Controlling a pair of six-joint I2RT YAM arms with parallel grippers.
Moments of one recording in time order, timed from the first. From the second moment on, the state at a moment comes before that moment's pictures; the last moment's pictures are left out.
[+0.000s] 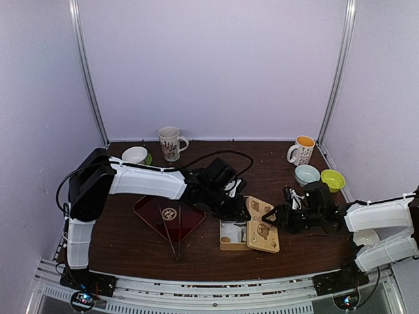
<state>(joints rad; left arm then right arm) -1.03 2.12 1.52 -0.23 0.42 -0.76 0.58 1.21 0.34 0.20 -0.40 0.82</state>
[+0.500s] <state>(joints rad) -1.03 2.12 1.52 -0.23 0.42 -0.76 0.58 1.22 0.32 0.12 -0.32 0.75</state>
